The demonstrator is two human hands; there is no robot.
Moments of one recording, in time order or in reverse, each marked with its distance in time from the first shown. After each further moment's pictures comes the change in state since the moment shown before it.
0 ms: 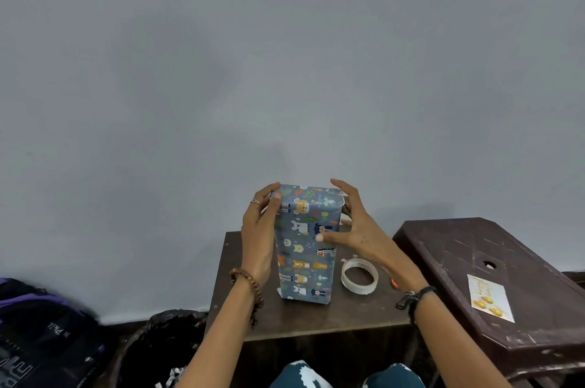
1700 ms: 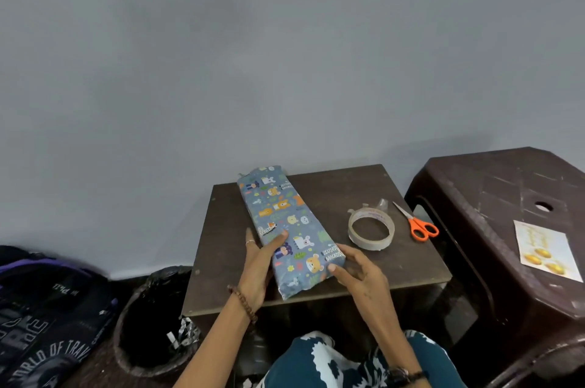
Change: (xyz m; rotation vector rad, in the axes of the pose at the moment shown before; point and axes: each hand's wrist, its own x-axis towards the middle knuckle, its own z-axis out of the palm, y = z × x) left_hand -0.001 -0.201 -0.030 0.012 0.018 -0.624; right_hand -0.066 0.186 0.061 0.212 0.301 0.353
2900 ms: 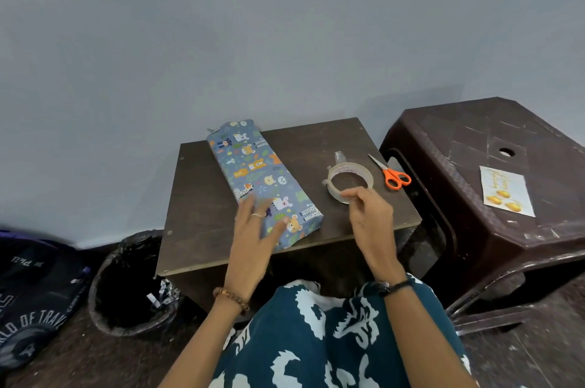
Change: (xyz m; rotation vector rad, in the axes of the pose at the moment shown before) left_hand -0.044 -0.027 0.005 0.758 -0.111 0.444; right_hand 0.019 0.002 -0.031 -0.549 0.352 -0.230
